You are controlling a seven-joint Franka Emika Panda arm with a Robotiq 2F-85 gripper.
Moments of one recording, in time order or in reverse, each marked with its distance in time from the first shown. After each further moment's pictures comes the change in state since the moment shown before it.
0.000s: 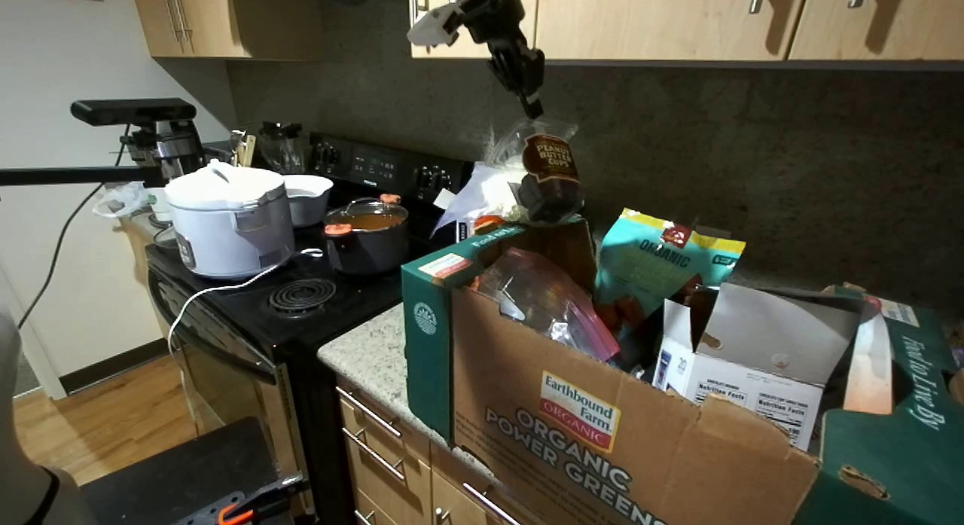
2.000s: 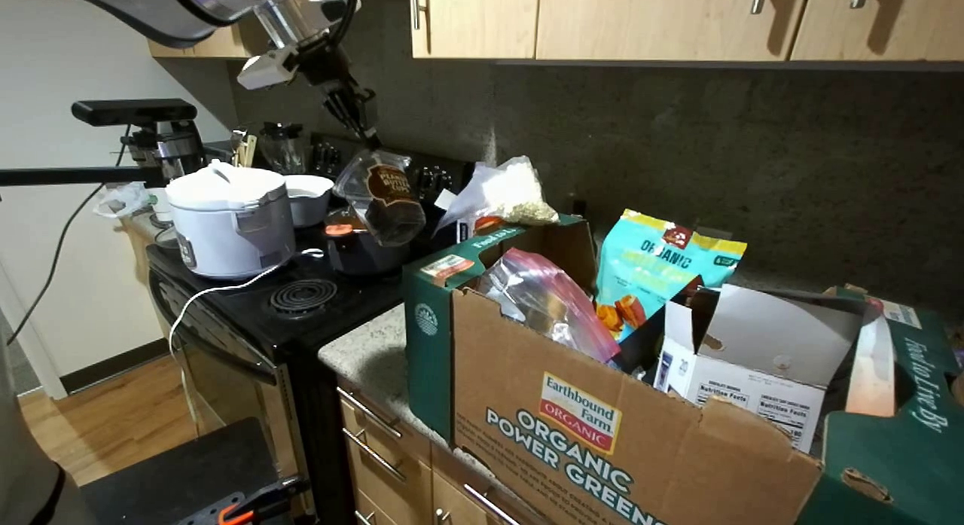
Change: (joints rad) arm 0.136 -0.200 0.309 -0.280 0.078 -0.016 -0.062
